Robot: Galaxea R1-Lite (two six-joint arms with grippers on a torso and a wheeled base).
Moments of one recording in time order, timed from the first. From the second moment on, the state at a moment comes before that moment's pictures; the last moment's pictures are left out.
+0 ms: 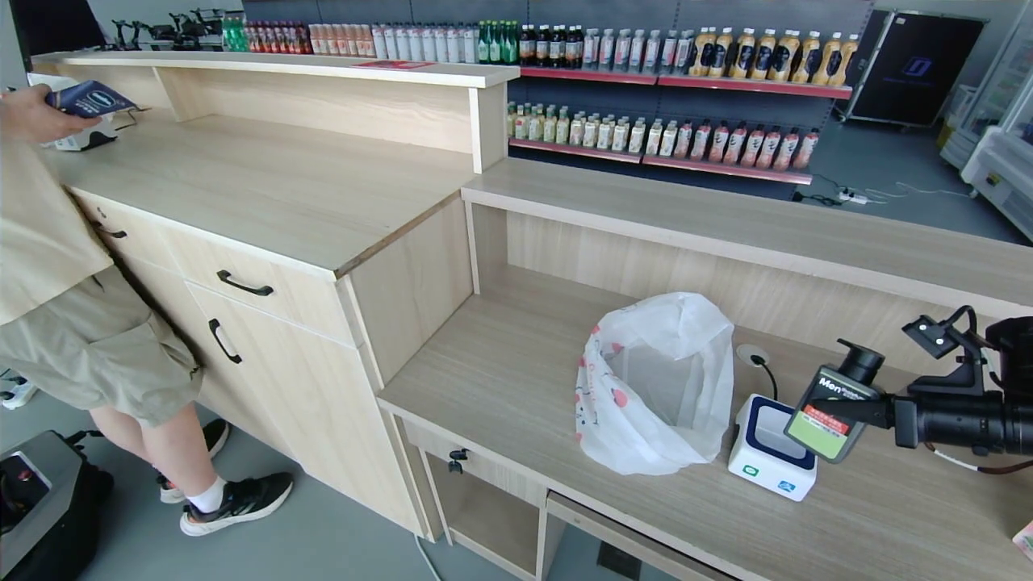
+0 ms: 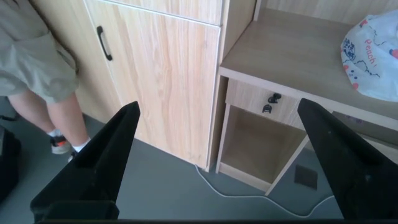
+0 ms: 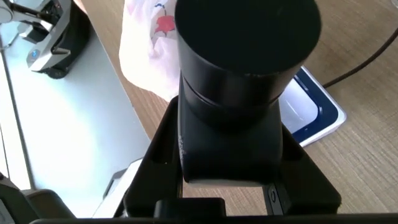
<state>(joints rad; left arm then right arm) 0.00 0.00 0.00 0.00 -0.02 -0.01 -0.38 1.88 -0.77 -0.28 0.95 -0.44</state>
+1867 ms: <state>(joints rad) 0.00 0.00 0.00 0.00 -0.02 -0.01 -0.32 2.02 -0.85 -0.30 0.91 -0.55</state>
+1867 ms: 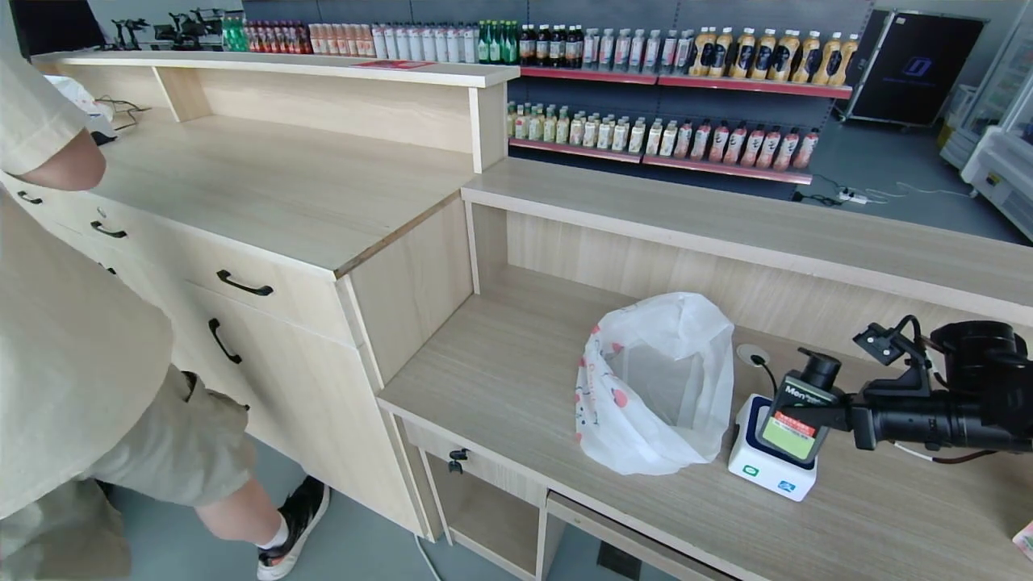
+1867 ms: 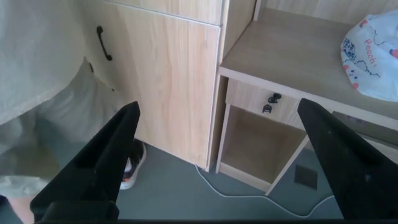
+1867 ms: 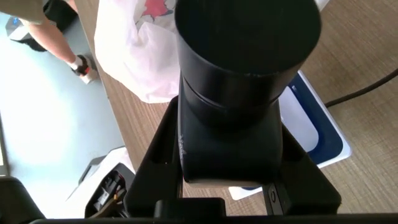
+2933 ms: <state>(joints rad) 0.00 0.00 0.00 0.00 -0.02 -0.01 -0.40 1.71 -0.76 -0.28 0.84 -0.65</state>
